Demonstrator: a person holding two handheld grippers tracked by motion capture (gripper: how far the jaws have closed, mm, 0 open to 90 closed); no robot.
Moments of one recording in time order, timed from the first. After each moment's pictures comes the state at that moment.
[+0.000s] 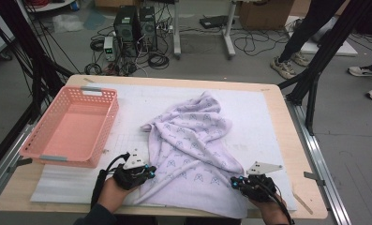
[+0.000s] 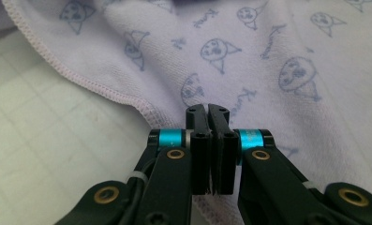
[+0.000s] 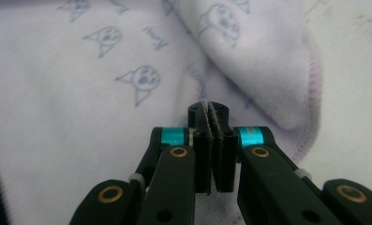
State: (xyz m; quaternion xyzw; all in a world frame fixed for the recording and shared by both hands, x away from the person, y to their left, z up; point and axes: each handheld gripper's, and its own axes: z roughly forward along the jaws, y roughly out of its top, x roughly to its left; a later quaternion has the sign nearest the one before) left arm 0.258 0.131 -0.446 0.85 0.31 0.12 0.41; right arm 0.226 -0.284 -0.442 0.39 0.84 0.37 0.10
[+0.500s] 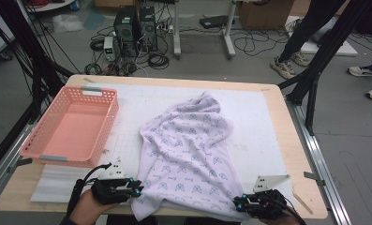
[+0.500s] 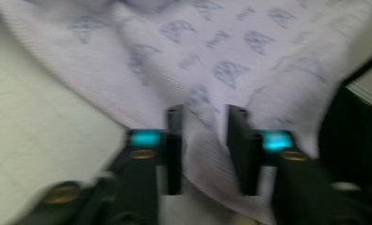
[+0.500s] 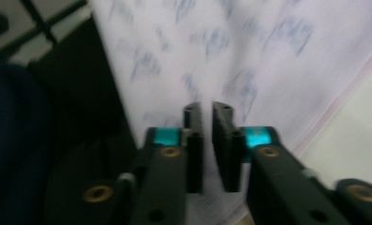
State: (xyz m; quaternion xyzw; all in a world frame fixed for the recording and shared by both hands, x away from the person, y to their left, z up) left arm 0.221 0.169 -0.426 0.86 0.30 0.05 0.42; right arm 0.192 -0.293 -0.420 0.31 0.87 0.39 0.01
